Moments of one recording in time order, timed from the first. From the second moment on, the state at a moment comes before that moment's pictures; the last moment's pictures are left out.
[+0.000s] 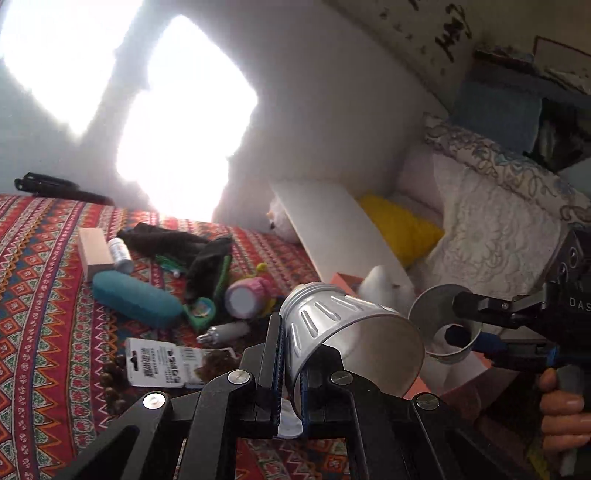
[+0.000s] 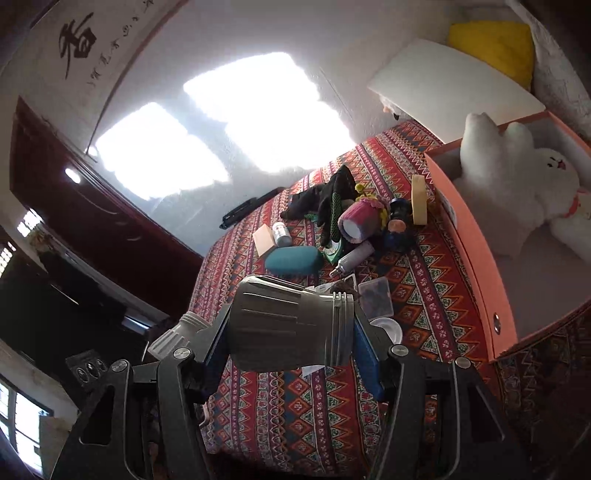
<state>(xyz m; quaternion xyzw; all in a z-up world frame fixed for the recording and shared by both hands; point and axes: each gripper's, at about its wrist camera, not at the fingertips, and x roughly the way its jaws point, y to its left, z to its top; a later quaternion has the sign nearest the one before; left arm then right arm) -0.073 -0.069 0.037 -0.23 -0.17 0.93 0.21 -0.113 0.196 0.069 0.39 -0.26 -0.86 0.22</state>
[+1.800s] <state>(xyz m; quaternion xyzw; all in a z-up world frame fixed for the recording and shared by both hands) -0.140 0.056 0.029 -0.29 -0.11 0.92 0.23 -0.111 0.355 0.052 0.34 -0.30 -0.89 0.11</state>
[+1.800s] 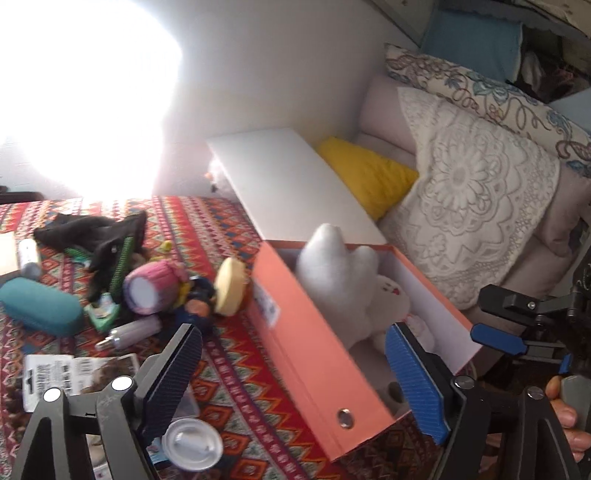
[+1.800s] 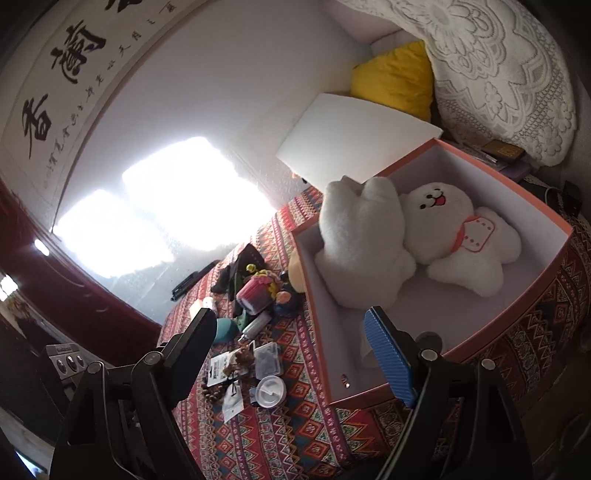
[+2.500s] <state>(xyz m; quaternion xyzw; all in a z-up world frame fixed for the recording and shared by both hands) -0.120 -0.267 -0.120 -0.39 -0.25 0.88 -0.13 -0.179 0.158 -0.028 0.46 -0.21 -0.85 0.18</state>
